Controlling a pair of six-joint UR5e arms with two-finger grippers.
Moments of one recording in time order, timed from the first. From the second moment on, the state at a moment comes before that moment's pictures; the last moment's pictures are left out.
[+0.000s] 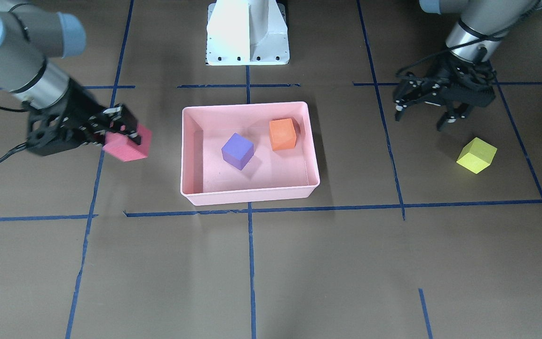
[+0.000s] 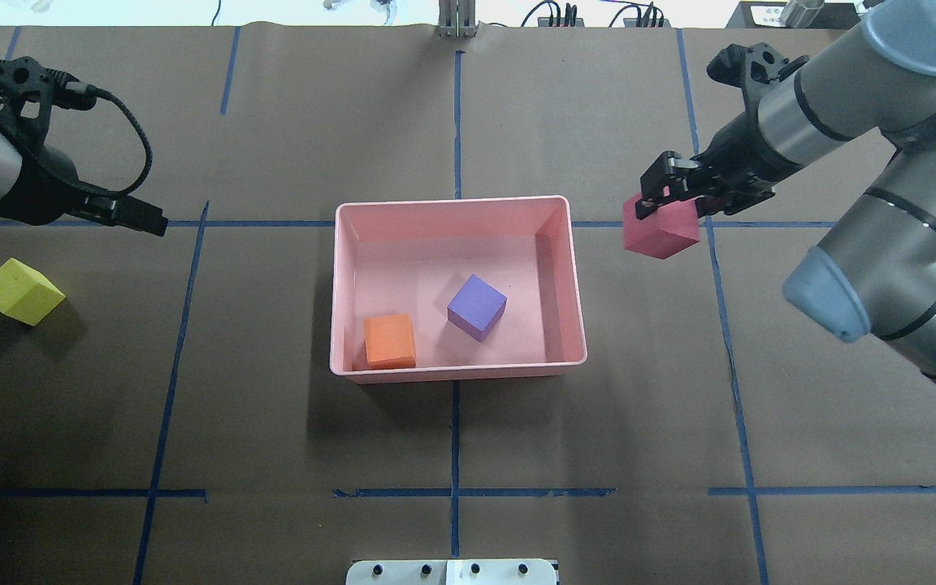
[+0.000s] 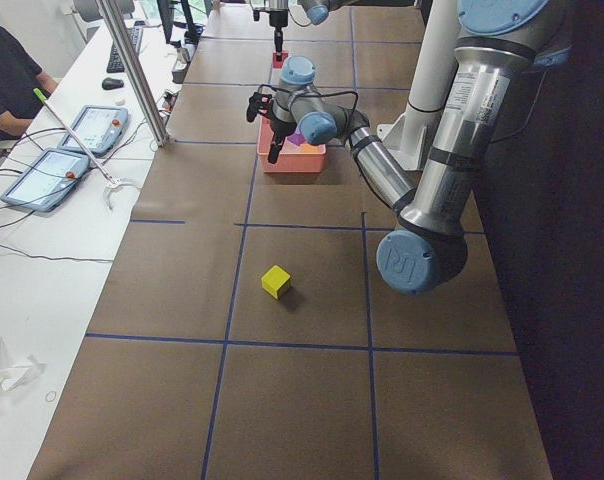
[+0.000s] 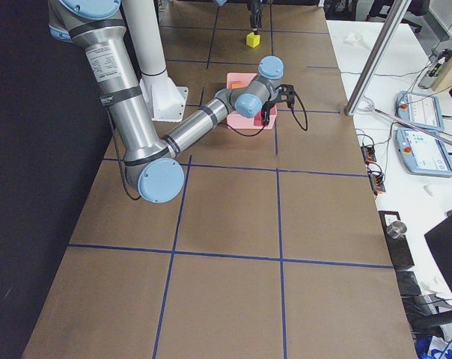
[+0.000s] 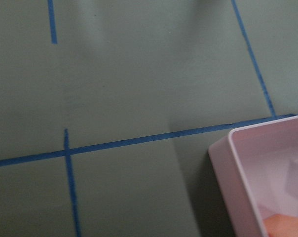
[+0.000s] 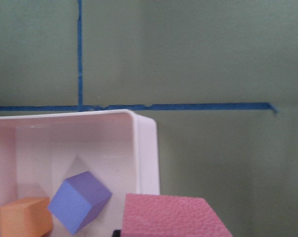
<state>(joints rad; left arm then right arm) -0.93 -1.72 -2.04 -1.75 -2.07 -0.66 0.84 -1.15 1.87 -1.31 2.27 1.16</state>
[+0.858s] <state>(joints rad) -1.09 -1.59 -1.66 -2.22 -2.32 -0.52 0.56 -1.08 1.86 -1.32 1.98 1.37</state>
